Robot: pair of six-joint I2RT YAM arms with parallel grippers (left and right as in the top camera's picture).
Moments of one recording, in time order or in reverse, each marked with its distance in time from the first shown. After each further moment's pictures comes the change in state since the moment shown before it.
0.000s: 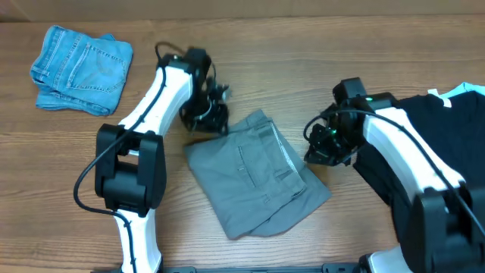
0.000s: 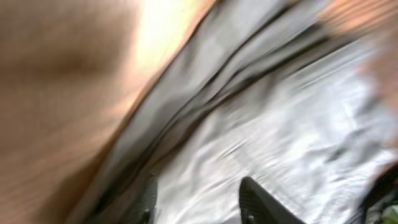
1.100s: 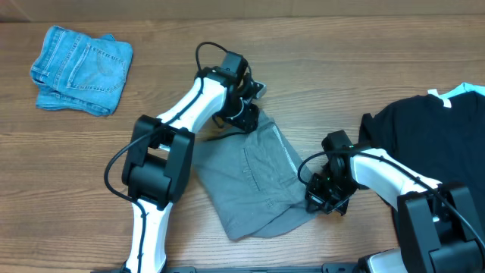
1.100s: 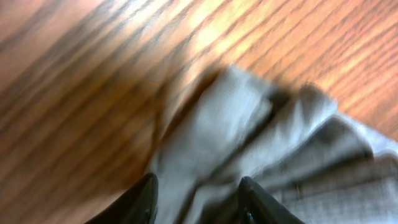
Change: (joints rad) left arm -0.135 0.118 -0.041 0.341 -0.055 0.001; right arm 0.071 -0.010 -0.450 0.246 0.057 0.245
